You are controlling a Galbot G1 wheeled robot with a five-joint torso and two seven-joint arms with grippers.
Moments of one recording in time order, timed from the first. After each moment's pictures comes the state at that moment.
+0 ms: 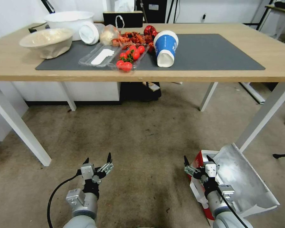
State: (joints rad) left arm 1.72 -1.39 -0.39 -2.09 -0.36 0.00 -0.26; right arm -1.70 1.39 0.53 2.06 0.13 -0.12 0.04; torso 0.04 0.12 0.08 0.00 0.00
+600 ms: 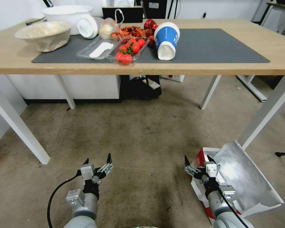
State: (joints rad) left arm 1.73 -1.39 -0.39 -2.09 -0.37 0.00 -0.27; right arm -1.70 1.39 0.53 2.06 0.13 -0.12 0.04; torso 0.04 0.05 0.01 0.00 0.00
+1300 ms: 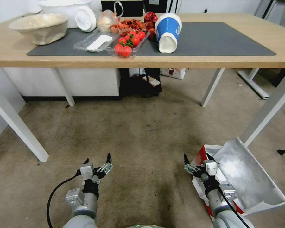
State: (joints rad) left arm 1.71 -1.38 -0.39 -2.06 -0.38 -0.05 -0.23; right arm -1.69 1.39 0.54 2.07 0.13 -0.08 0.02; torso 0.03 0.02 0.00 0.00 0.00
